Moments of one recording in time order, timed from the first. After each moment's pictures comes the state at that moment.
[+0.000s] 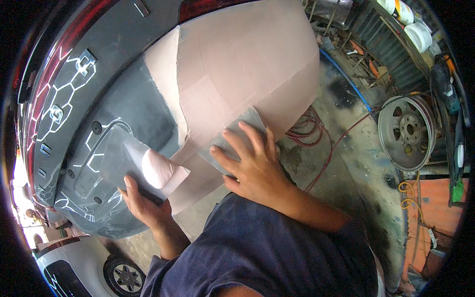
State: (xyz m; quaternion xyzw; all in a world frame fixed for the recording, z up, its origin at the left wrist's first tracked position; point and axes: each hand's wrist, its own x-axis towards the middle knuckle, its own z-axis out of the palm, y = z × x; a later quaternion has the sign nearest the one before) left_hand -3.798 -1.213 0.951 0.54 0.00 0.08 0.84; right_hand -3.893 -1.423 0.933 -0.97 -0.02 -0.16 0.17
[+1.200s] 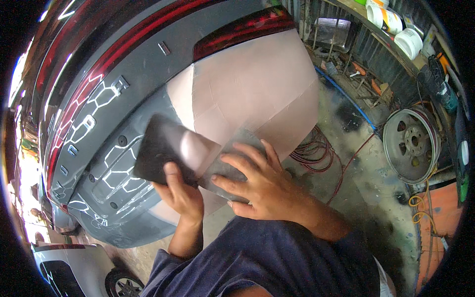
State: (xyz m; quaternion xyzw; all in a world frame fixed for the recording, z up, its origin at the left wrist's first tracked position) left_hand -3.809 -1.292 0.977 0.54 -0.17 0.15 0.81; right_hand -3.912 -1.455 0.994 -0.94 -0.15 -0.18 0.23
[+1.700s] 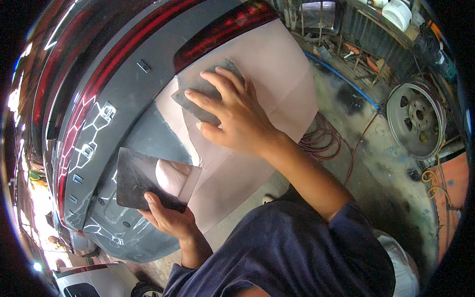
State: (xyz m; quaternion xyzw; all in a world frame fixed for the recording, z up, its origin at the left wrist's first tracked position) left_hand -3.804 -1.265 0.977 0.52 -0.08 0.20 0.82; right_hand -3.792 -1.493 0.990 -0.88 -0.04 -0.42 0.21
